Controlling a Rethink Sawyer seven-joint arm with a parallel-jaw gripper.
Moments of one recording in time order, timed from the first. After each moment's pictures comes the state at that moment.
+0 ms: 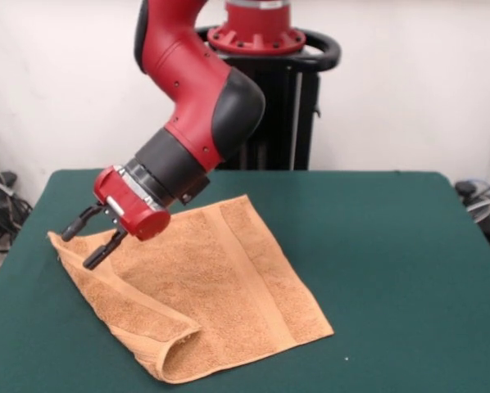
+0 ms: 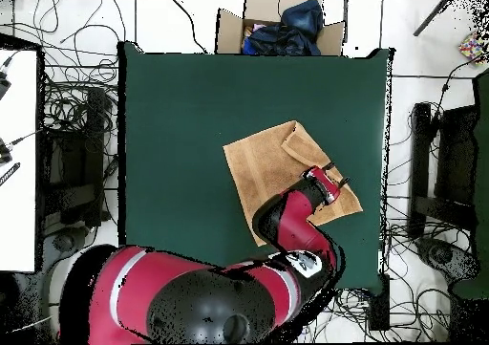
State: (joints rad) arm 0.00 -0.14 -0.54 1.79 0.49 -0.66 2.00
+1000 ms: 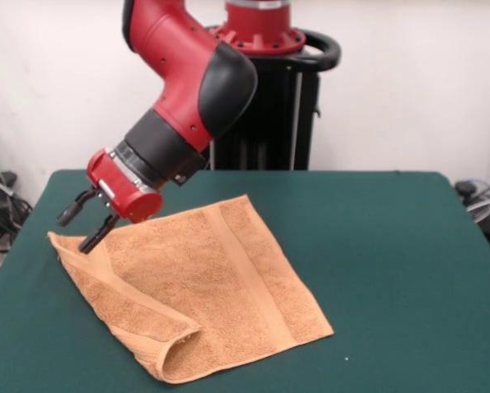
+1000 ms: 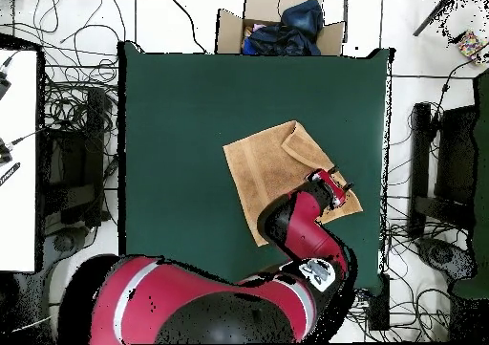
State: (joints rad) arm -0.04 -0.23 -0.53 1.82 0.44 -0.53 2.00
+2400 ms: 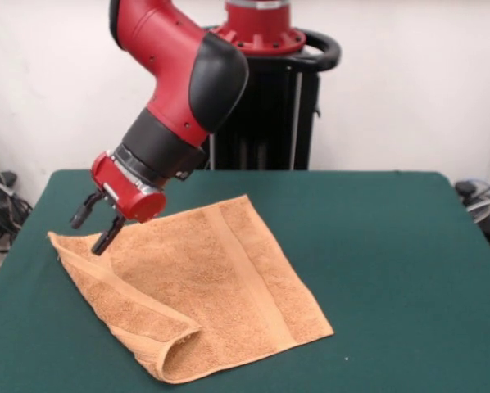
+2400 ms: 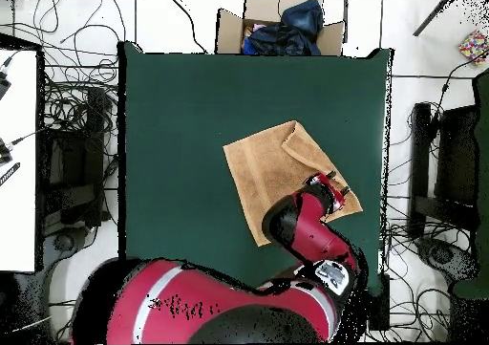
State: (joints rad) arm -0.10 -0.28 -0.48 1.82 0.34 -0.41 2.00
